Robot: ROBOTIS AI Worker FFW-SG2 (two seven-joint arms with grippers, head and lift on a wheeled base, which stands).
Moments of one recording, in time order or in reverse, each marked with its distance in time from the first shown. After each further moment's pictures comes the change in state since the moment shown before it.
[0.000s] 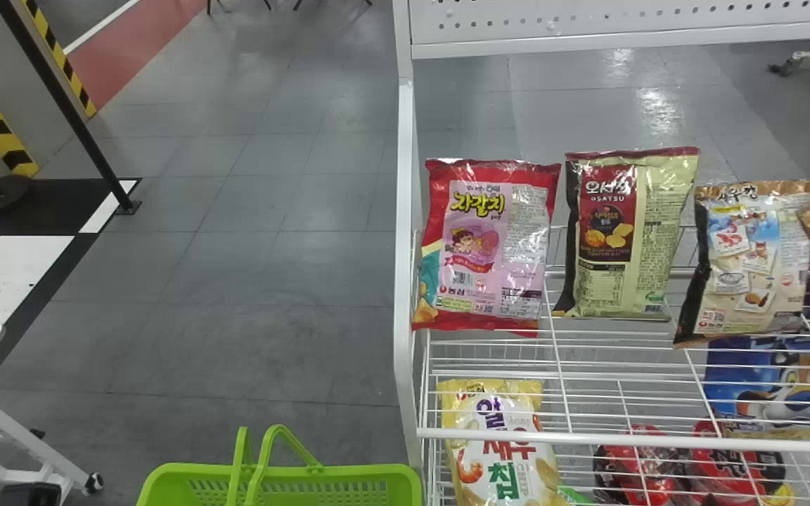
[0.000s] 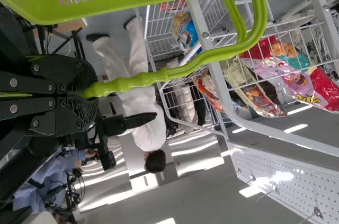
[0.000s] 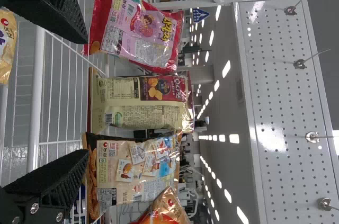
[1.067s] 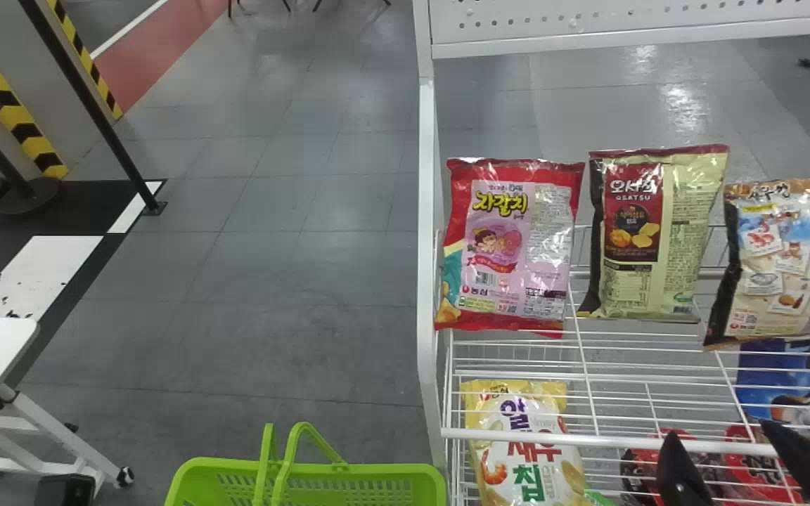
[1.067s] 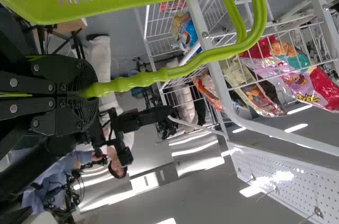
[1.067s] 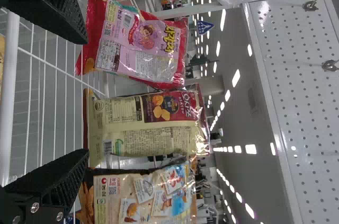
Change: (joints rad) left arm 0.003 0.000 0.003 -0.003 0.000 -0.002 0.000; right arm -0.160 0.000 0.081 -0.049 0.000 0.281 -0.018
